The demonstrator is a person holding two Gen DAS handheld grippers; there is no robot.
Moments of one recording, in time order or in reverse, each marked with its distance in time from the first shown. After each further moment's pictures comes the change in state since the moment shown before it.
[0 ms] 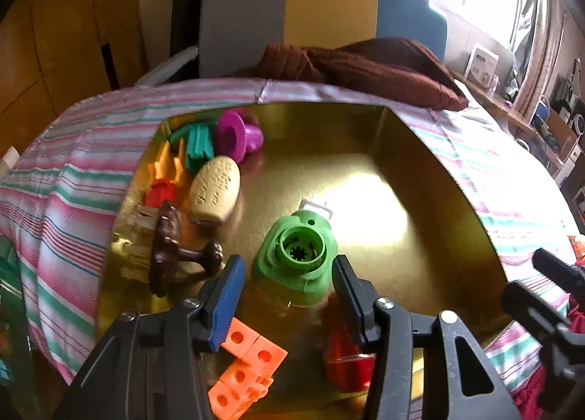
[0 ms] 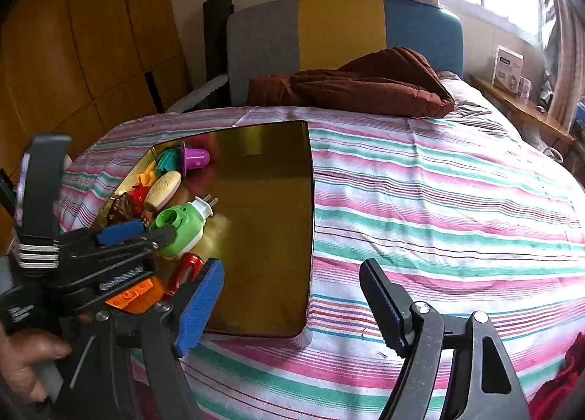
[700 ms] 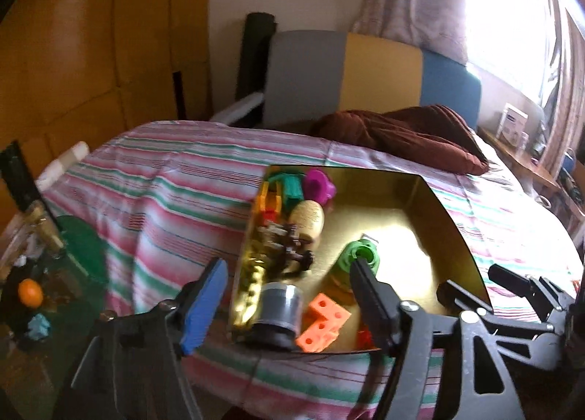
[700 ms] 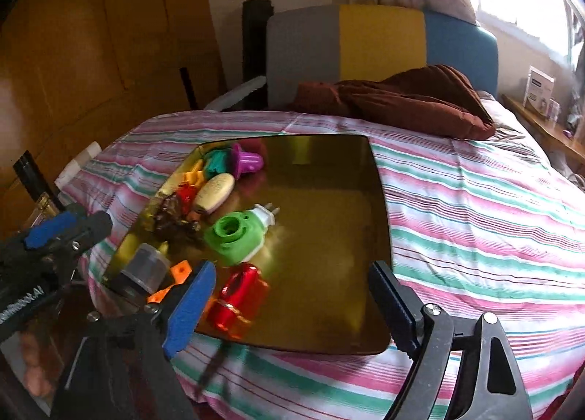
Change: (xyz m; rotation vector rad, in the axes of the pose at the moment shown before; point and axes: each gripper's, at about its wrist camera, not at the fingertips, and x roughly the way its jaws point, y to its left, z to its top) left arm -0.110 0.044 -0.023 -0.143 -0.195 0.160; right arm -0.002 0.056 0.007 -0.085 -0.024 0.094
